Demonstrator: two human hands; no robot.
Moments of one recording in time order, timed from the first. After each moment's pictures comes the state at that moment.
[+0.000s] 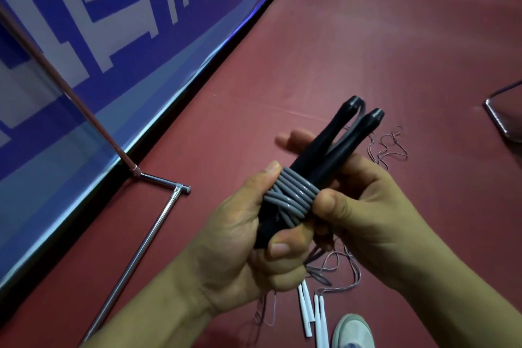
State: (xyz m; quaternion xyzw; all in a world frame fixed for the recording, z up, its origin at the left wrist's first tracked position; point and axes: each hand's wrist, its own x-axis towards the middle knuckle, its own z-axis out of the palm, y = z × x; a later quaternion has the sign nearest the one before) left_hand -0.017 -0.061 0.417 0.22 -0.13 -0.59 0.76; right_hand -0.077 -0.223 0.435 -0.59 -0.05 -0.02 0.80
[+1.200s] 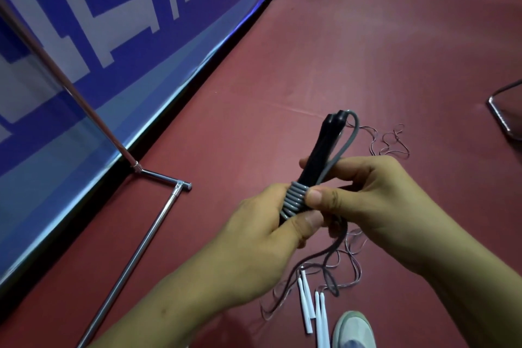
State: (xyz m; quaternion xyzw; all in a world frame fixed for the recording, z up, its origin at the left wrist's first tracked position) left_hand -0.023 -0.057 0.404 0.75 -0.28 -0.25 0.55; right_hand -0.072 -0.232 0.453 -0.75 0.06 0.02 0.66
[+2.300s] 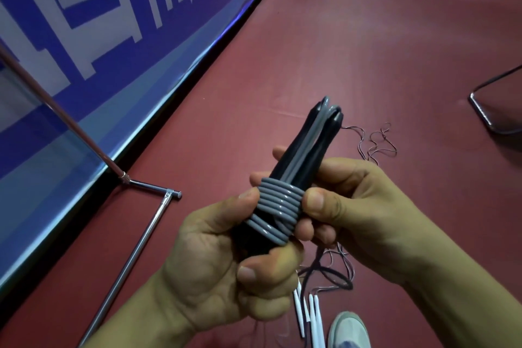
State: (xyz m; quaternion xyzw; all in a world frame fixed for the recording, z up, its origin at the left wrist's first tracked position) left_hand -0.022 -0.058 0.411 0.14 -0.17 -0.64 0.73; right_hand -0.081 -0.240 0.447 -0.59 -0.05 0.06 0.80
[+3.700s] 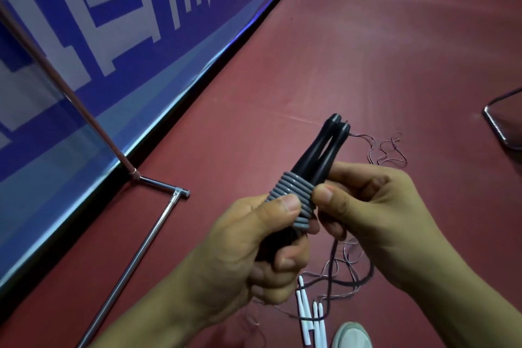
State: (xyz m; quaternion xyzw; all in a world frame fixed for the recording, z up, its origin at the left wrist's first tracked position) left_hand -0.024 -0.050 0.416 0.37 -0.16 -0.50 0.77; right_hand -0.075 -0.230 0.441 -0.67 0.00 -0.05 0.74
